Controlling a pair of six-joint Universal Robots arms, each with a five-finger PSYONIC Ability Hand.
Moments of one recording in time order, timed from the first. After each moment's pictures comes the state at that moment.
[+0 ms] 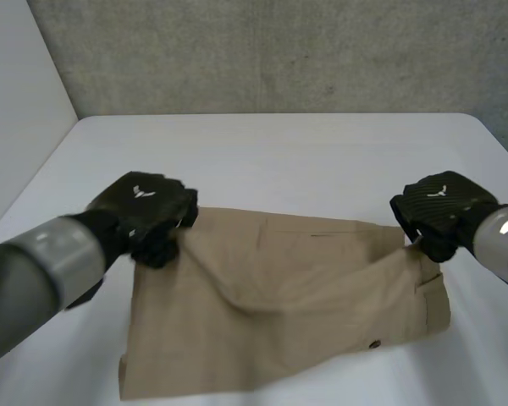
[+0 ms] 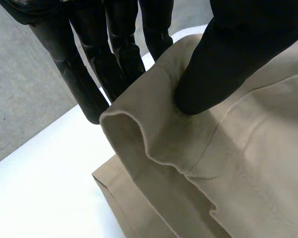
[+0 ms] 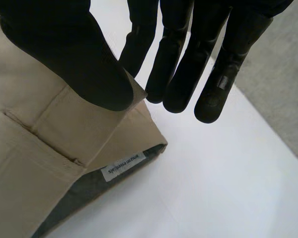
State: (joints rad) left arm 4.26 -1.67 -1.58 2.88 -1.36 3.47; right arm 1.80 -1.41 1.57 0.34 1.35 2.49; left_hand 1.13 1.20 1.19 1.19 0.97; right_hand 0.97 1.17 1.18 1.19 0.99
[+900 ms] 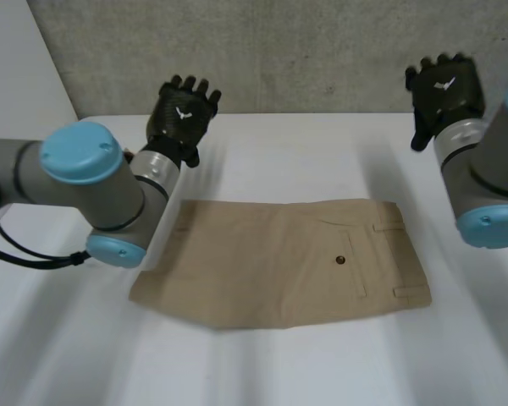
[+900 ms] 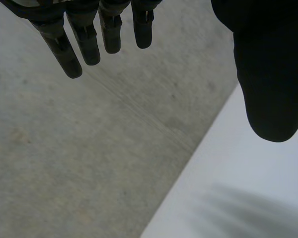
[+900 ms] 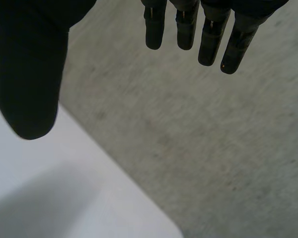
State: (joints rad) left arm 4.24 -2.29 -1.14 3.58 -1.49 3.72; right arm 1.88 -1.02 1.16 -0.23 1.63 2.64; left_hand 0.20 0.21 0.22 0.21 0.04; right_hand 0.20 0.22 0.21 0.23 0.06
